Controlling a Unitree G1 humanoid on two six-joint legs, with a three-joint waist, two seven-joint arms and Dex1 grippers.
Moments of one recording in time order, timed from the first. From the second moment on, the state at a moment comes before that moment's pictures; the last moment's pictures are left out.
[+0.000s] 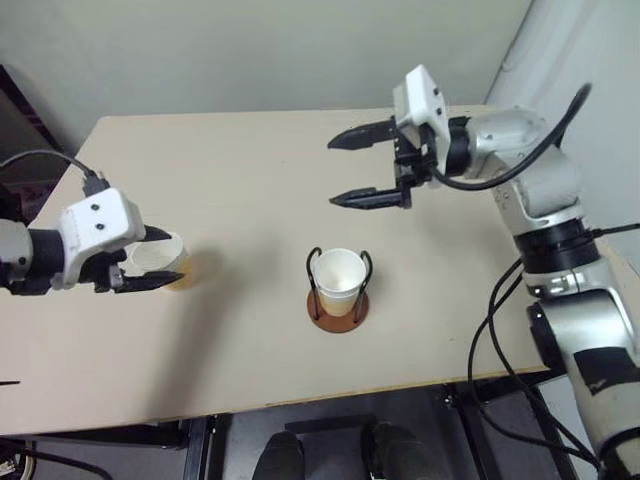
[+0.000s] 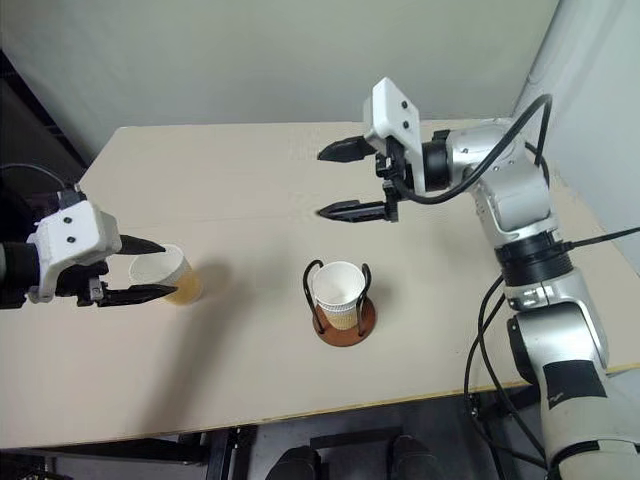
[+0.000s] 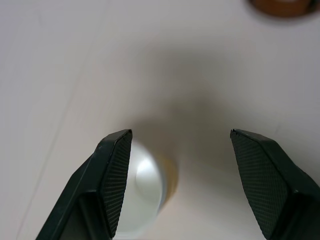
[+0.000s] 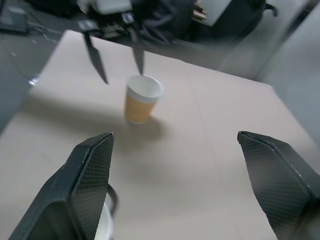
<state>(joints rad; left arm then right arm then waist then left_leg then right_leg) -0.20 1.32 0.27 -0.10 -0.30 0.37 -1.21 -1.14 -0.50 0.25 0.20 0.37 0.36 1.26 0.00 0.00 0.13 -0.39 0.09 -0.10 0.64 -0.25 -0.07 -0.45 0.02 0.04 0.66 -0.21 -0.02</state>
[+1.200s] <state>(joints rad) -0.81 1.09 -0.03 -0.12 -0.40 0.29 -1.47 -0.85 -0.92 0.11 -0.06 0.47 0.44 1.54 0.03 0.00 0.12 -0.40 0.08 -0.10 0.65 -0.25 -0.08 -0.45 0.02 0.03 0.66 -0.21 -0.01</state>
